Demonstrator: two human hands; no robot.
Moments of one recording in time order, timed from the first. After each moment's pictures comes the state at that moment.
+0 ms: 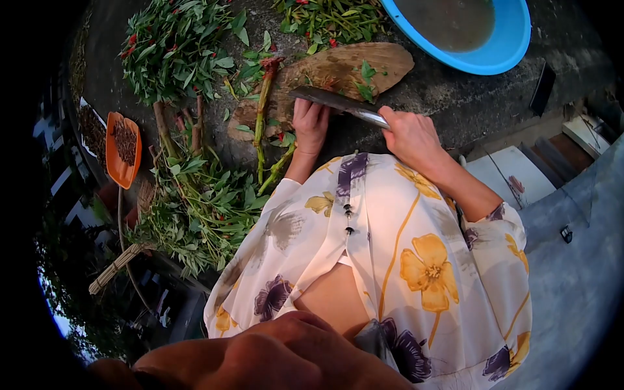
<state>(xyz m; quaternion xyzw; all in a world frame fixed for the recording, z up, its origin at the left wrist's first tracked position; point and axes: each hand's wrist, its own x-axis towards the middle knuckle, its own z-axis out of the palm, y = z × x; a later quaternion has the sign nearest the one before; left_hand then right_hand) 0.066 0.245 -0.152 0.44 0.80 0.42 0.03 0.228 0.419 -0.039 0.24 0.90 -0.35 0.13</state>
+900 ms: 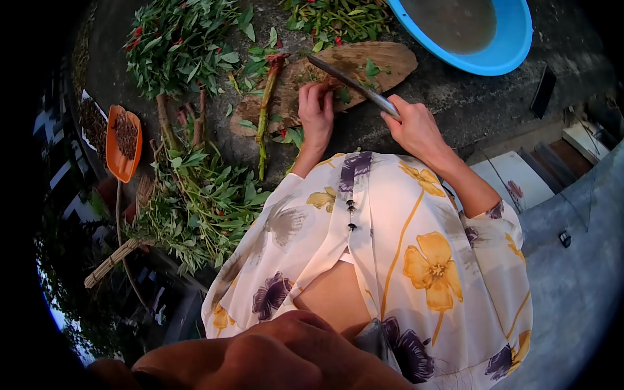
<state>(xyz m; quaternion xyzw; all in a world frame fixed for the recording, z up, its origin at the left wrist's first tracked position) 0.074 0.257 -0.155 0.28 0.83 0.46 0.10 0.219 0.423 -0.035 0.34 0.80 -0.47 0.12</state>
